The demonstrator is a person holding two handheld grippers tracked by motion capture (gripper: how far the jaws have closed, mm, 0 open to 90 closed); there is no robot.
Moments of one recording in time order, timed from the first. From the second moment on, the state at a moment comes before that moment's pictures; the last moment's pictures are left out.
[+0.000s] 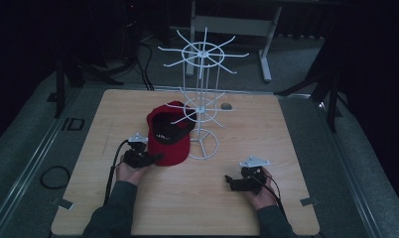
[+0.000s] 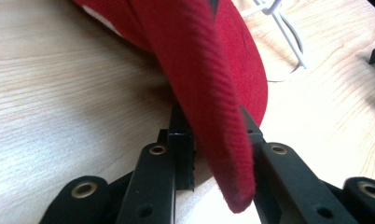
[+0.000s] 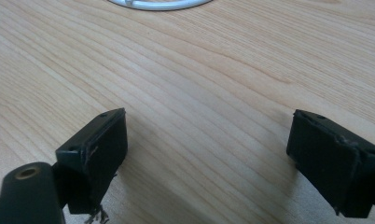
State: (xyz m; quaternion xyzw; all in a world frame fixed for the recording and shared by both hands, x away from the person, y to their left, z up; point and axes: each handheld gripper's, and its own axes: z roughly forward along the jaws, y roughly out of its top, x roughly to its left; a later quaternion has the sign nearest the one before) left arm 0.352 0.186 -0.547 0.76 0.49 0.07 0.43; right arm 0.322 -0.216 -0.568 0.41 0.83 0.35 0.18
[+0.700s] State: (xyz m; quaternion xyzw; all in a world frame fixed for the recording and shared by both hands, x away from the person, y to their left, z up) left arm 0.331 0.203 -0.529 0.73 0.51 0.13 0.45; right arm 0.322 -0.215 -0.568 0.41 0.83 0.35 0.18
